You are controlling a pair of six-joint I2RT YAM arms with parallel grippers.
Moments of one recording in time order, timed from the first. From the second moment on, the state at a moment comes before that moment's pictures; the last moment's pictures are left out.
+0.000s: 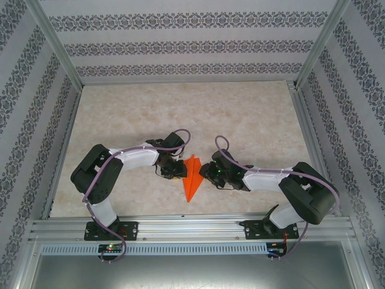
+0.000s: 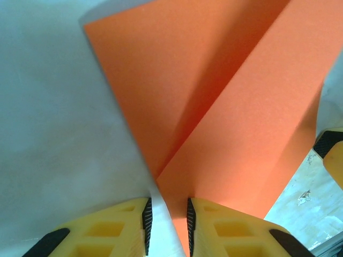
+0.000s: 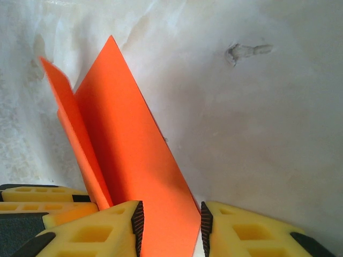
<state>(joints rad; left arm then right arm) -0.65 1.75 0.98 -0.54 0.37 -0.69 0.74 1.47 0.50 0.11 -0.20 1.25</state>
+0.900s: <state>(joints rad) -0.65 1.76 0.99 -0.55 0.36 -0.69 0.74 1.46 0.60 -0.06 -0.18 1.14</state>
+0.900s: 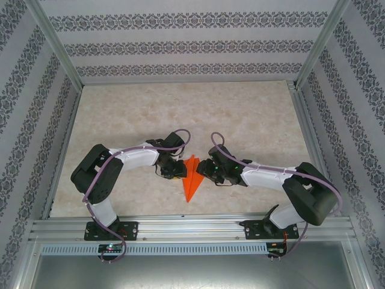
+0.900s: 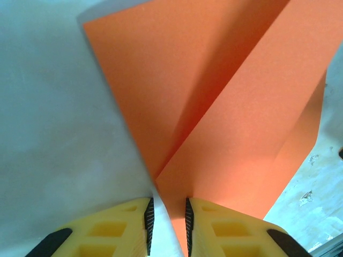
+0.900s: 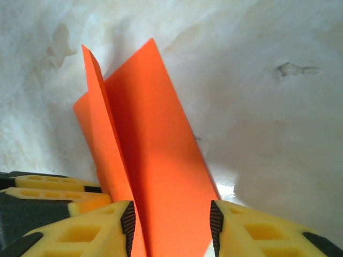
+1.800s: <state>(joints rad) -0.65 1.76 0.99 -0.55 0.36 -0.69 0.78 1.57 0.62 0.13 -0.27 1.15</state>
